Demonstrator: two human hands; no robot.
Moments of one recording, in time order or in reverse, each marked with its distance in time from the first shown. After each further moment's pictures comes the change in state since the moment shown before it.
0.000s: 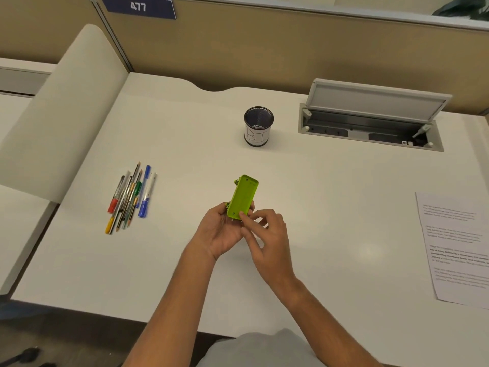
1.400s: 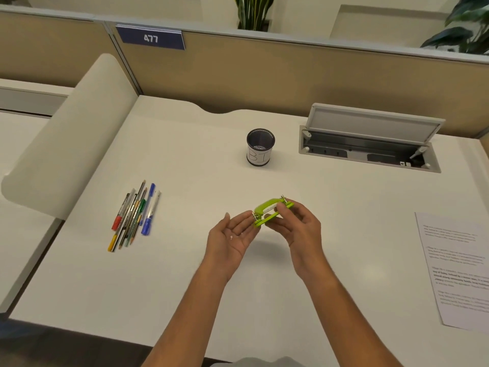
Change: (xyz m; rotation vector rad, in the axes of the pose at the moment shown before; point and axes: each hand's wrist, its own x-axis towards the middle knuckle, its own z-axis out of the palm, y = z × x) left_hand 0.005 -0.014 0.006 0.034 0.027 0.251; right_hand 0.071 0.008 -0.055 1.086 0.096 0.684
